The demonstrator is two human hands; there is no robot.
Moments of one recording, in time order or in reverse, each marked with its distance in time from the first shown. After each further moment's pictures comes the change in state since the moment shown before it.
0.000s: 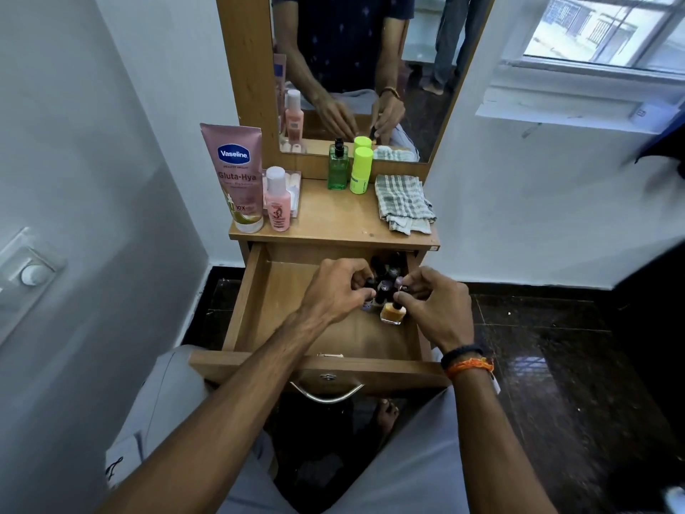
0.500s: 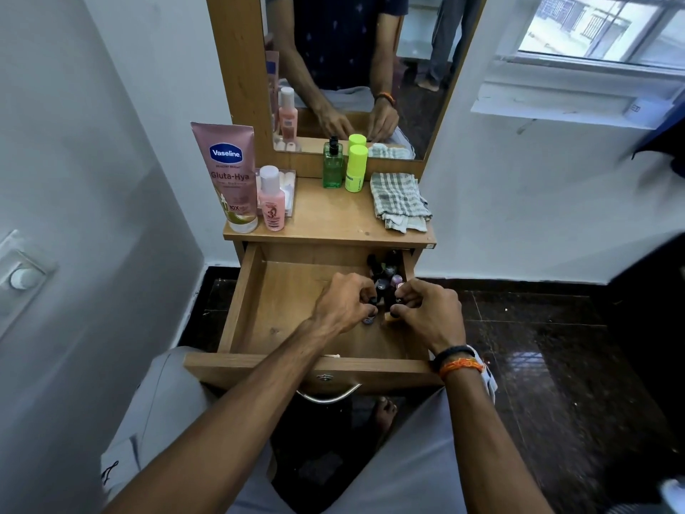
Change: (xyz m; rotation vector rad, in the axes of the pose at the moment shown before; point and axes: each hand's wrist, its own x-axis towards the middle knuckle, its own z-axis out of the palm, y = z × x) left_hand -0.002 -0.001 0.031 0.068 -0.128 -0.039; right_hand -0.003 0.018 0.011 -0.093 -0.103 0.045
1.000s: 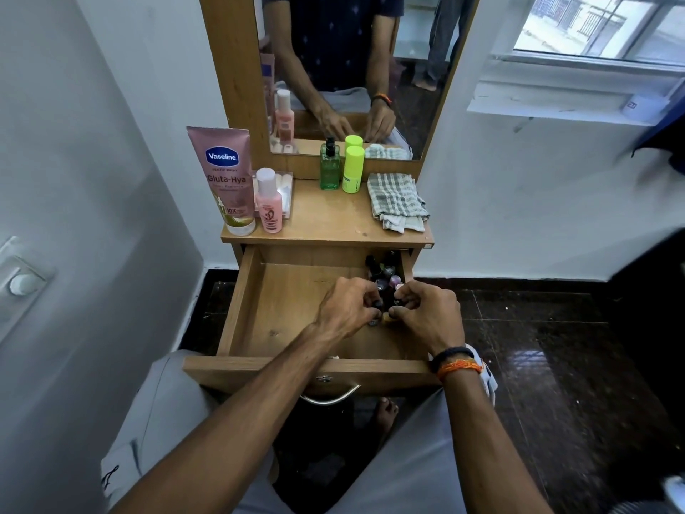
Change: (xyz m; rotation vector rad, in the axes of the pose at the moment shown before) left_hand -0.001 0.004 0.009 0.008 -0.012 0.029; right_hand 0.001 0.005 0.003 -0.012 0.002 -0.010
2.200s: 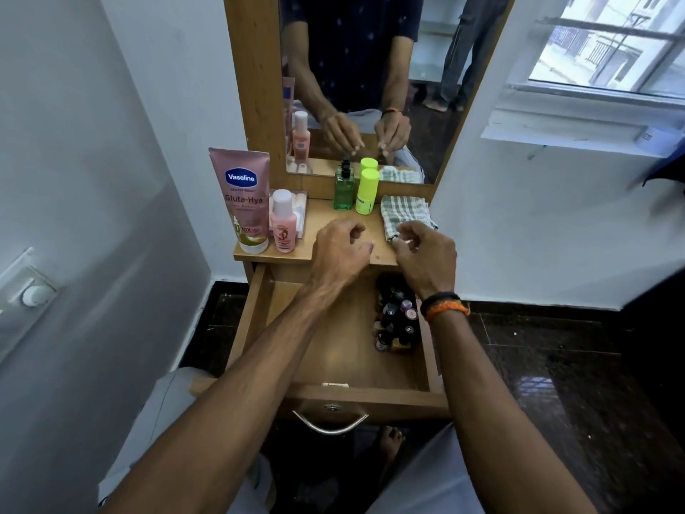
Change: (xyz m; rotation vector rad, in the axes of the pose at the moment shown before) left_hand 0.066 0.003 -0.077 -0.135 0.483 -0.009; right_hand 0.098 -0.070 -0.013 0.039 0.270 -0.109
